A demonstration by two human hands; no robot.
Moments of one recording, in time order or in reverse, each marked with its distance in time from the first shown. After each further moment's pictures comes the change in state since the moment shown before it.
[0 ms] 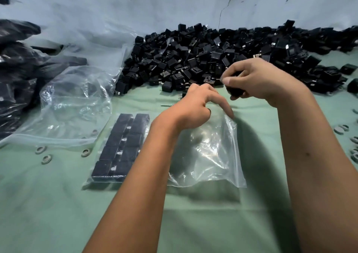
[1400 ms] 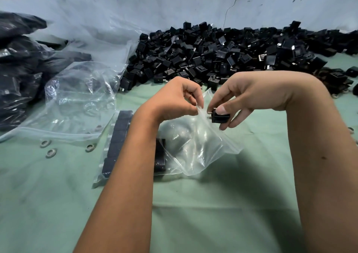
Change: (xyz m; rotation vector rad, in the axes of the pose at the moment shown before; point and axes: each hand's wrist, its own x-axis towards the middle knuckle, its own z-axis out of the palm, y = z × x) left_hand -0.017 -0.033 -0.033 -0.246 0.134 -0.022; right_hand -0.014 -0.018 0.003 0.013 -0.753 -0.081
